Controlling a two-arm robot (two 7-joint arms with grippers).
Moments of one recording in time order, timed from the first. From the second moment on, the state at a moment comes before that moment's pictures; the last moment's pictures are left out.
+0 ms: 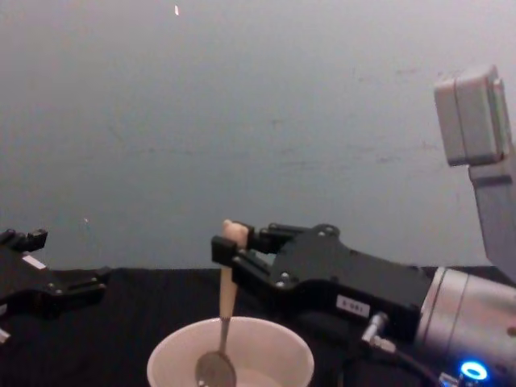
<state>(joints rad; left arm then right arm) -0.20 0.60 0.45 -1.41 -0.25 -0.12 0.03 0.34 0.29 -0.56 -1.31 0.33 -0.28 0.61</state>
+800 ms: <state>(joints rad) -0.20 0.60 0.45 -1.41 -0.25 -0.12 0.03 0.34 0.29 -0.52 -1.31 0.33 -0.28 0.60</state>
